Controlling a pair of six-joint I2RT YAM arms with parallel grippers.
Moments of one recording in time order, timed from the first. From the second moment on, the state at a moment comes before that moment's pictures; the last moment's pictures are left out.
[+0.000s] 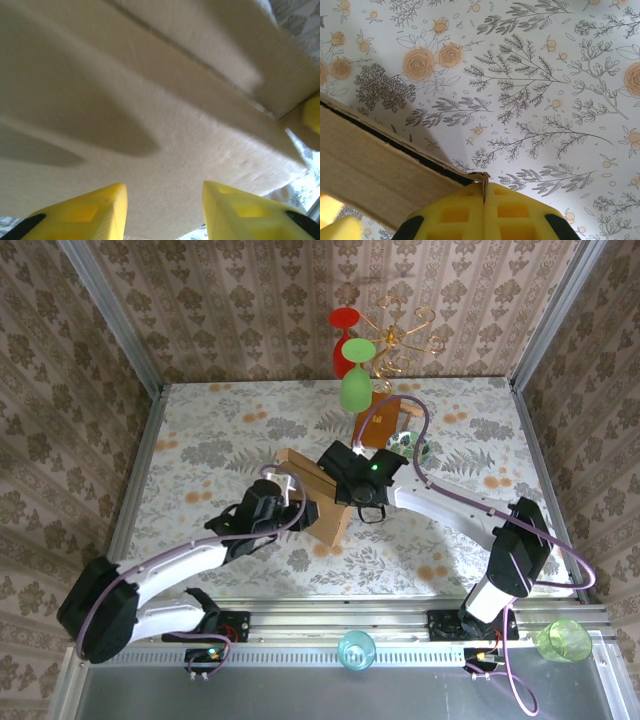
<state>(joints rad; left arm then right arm) -0.76 1.12 0.55 0.00 0.14 -0.67 0.85 1.64 1.42 -1.00 0.33 0.98</state>
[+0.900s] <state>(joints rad) -0.48 0.85 0.57 -0.27 0.27 -0.88 0.85 1.67 1.47 -0.99 0.35 0.94</state>
